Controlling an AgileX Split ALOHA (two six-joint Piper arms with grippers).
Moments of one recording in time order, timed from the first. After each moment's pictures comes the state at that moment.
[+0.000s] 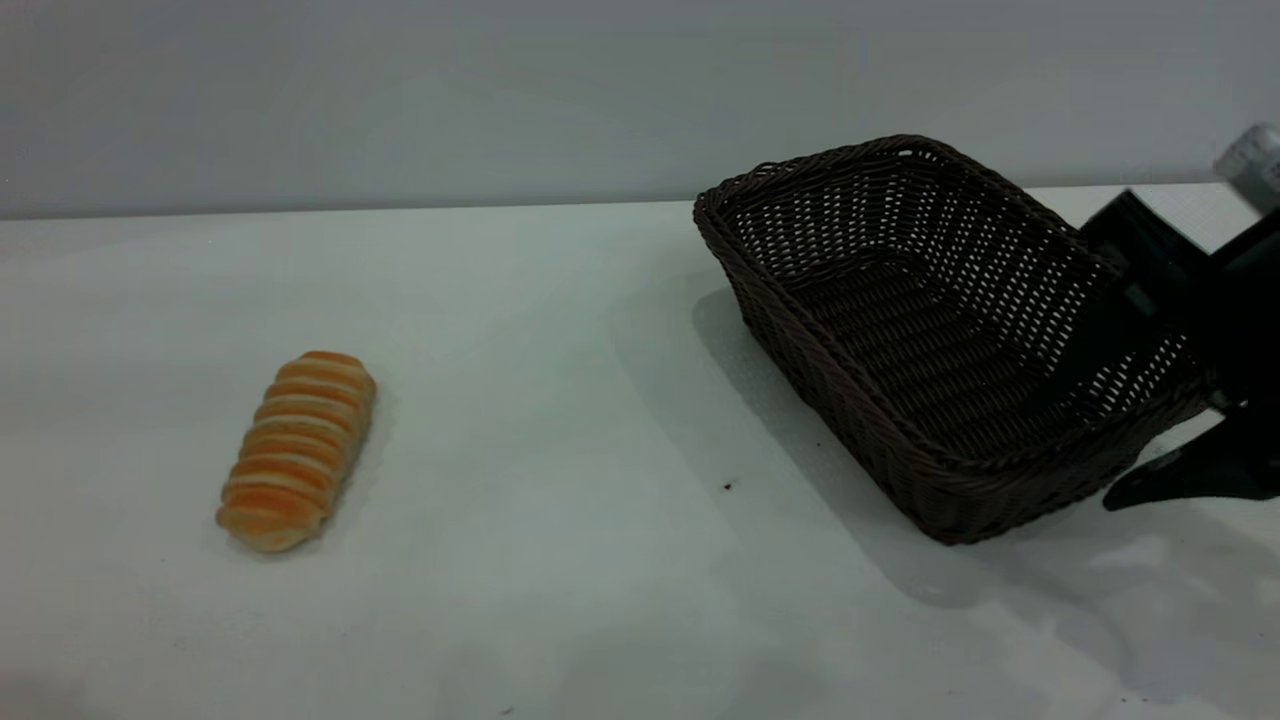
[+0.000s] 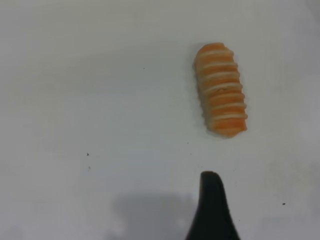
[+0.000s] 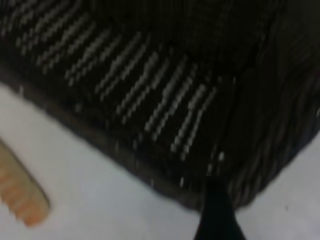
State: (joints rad) left arm -0.04 0.90 -0.83 -0.04 0.77 0.09; right arm 0.09 1.79 -0.66 1.28 0.41 -0.29
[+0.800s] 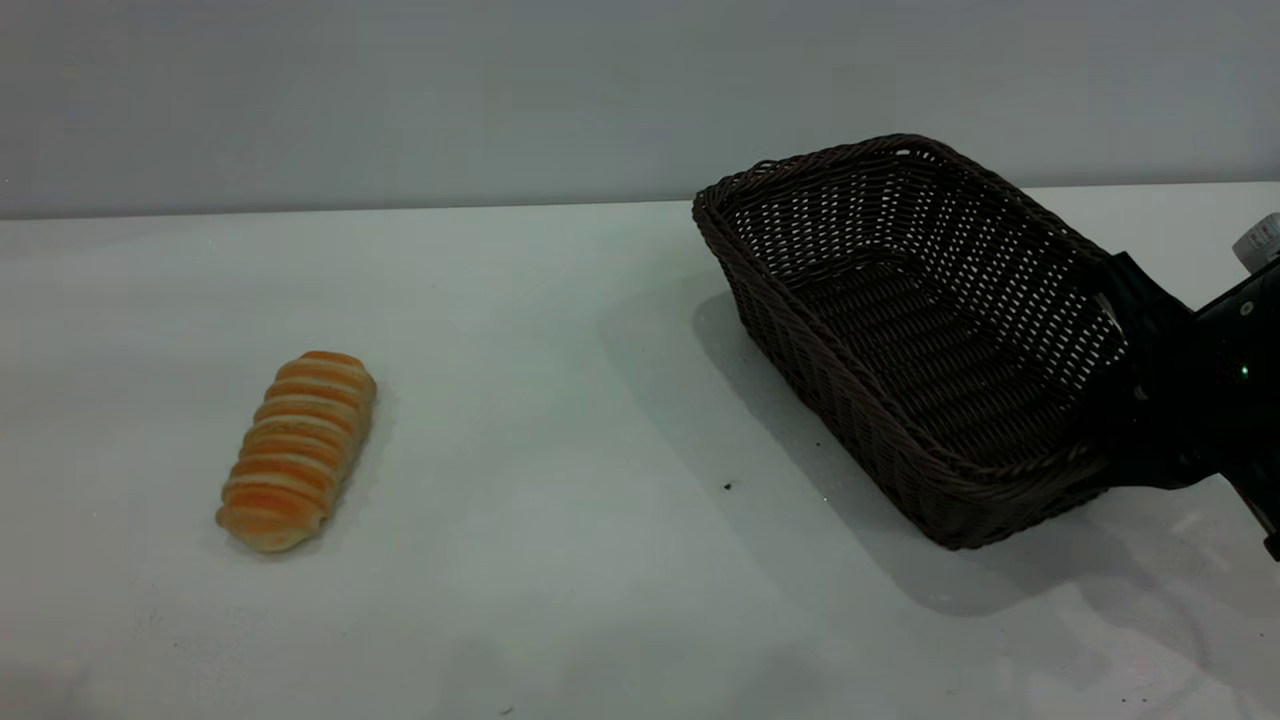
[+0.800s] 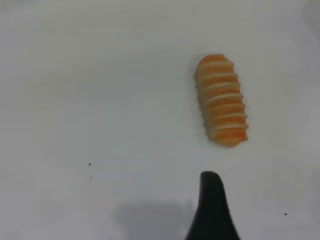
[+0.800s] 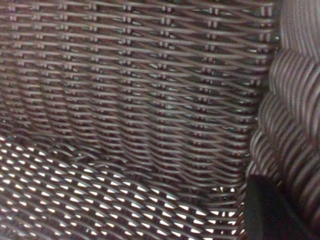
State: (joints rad) left arm -0.04 0.90 -0.83 -0.04 0.74 0.09; right arm 0.09 1.98 -0.70 1.71 0.25 -0.52
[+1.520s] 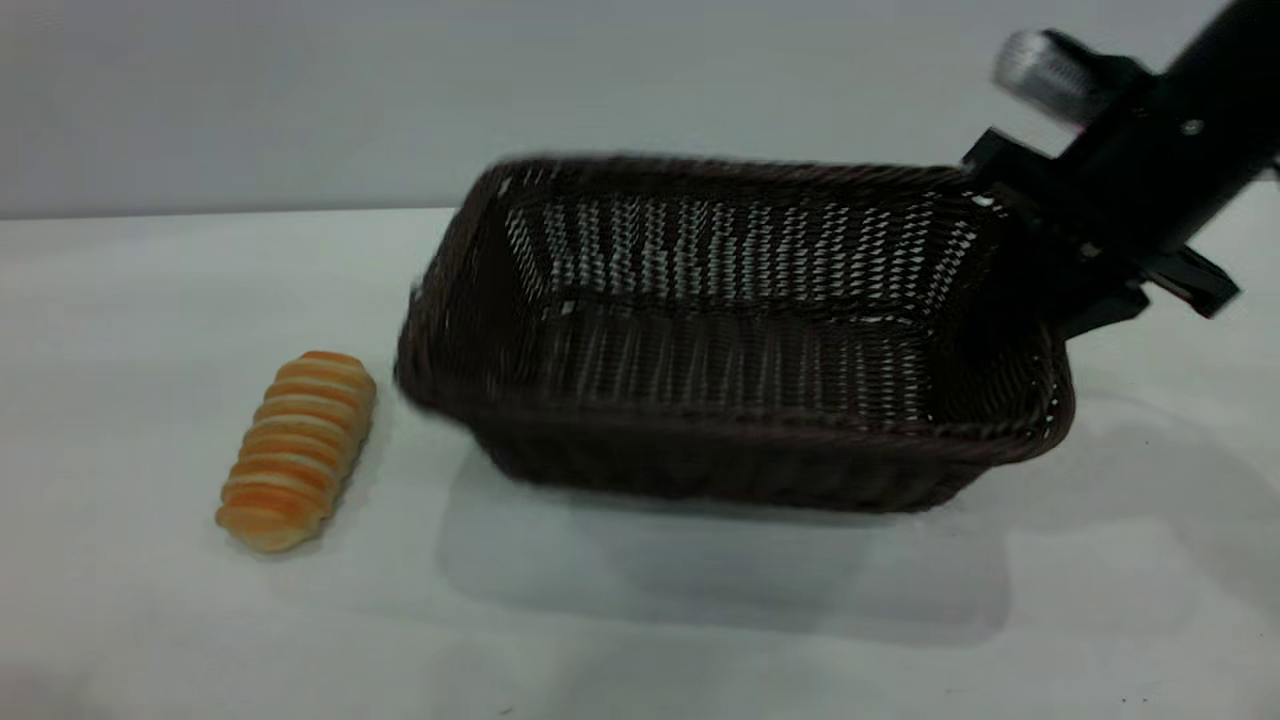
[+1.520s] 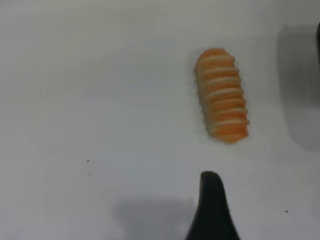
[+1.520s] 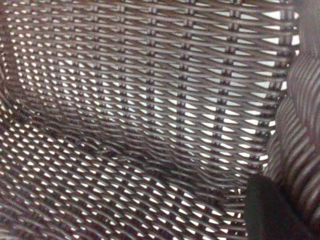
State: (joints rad) left arm -0.04 0.90 -0.81 -0.04 0.72 0.09; right arm 0.10 2.08 -1.26 0.73 0.84 -0.40
